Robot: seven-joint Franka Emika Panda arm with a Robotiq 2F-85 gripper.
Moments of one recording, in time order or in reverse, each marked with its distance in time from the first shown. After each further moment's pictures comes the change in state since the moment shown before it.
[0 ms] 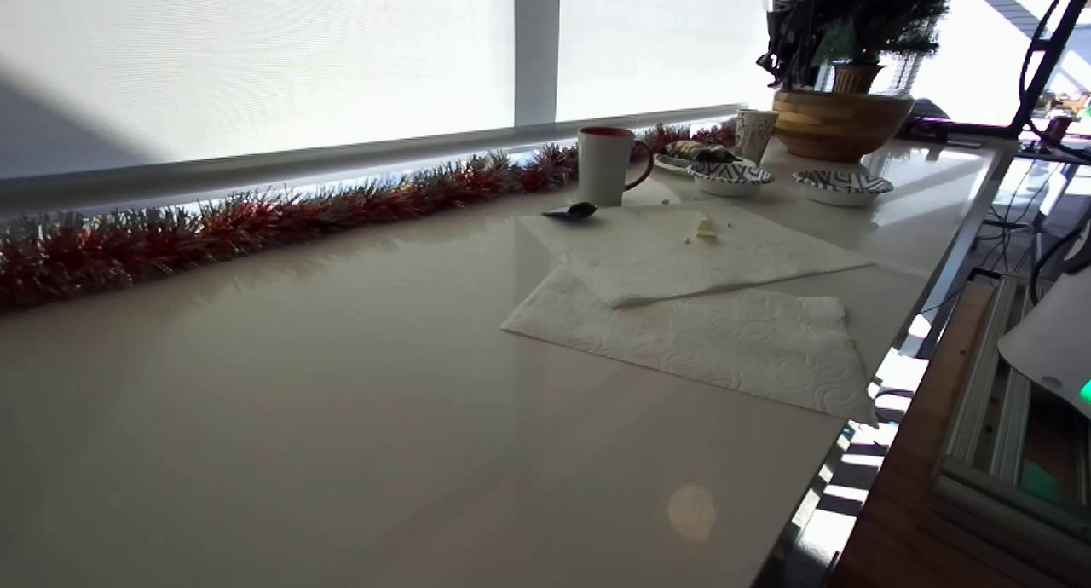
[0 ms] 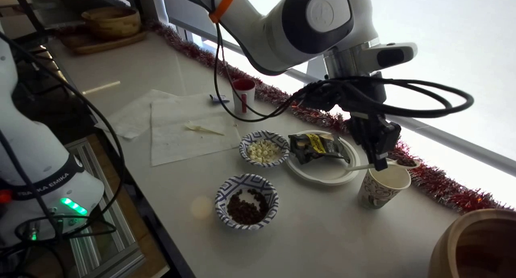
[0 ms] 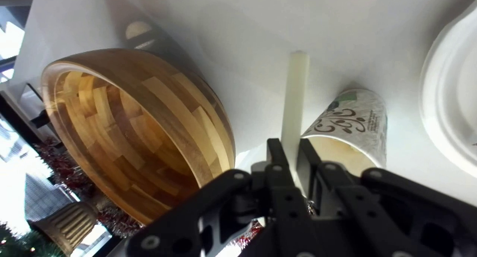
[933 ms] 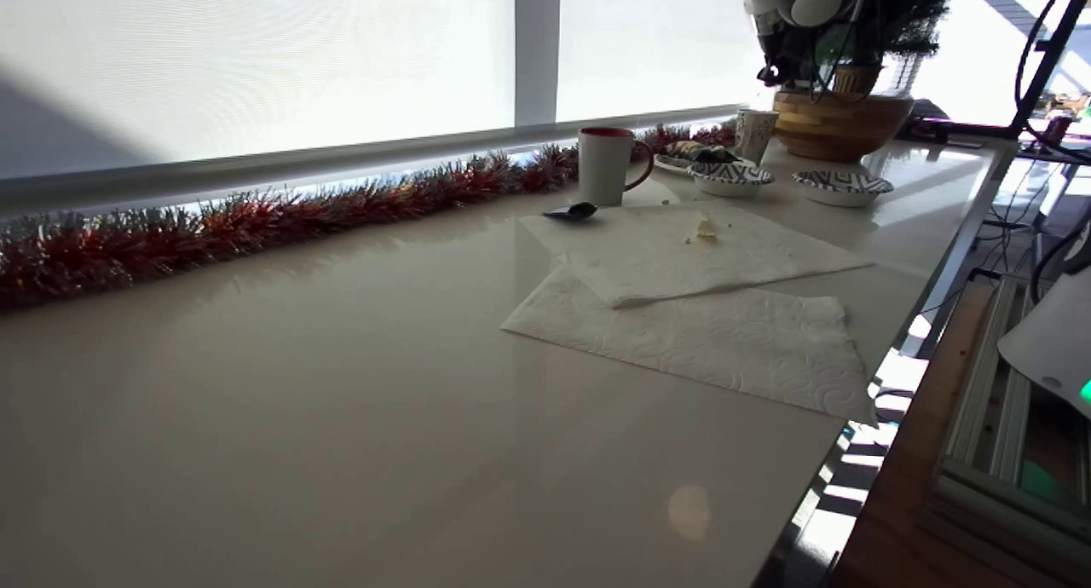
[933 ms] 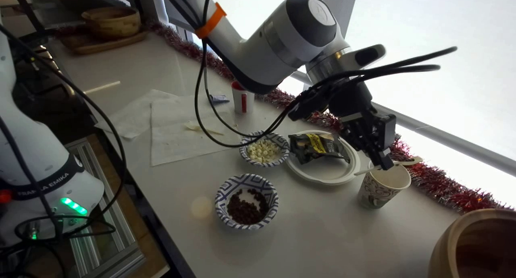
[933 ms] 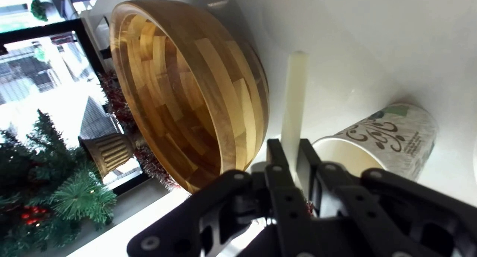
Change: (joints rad) arm 0.045 0.016 -0.008 -0.029 -0.516 -0.019 0.264
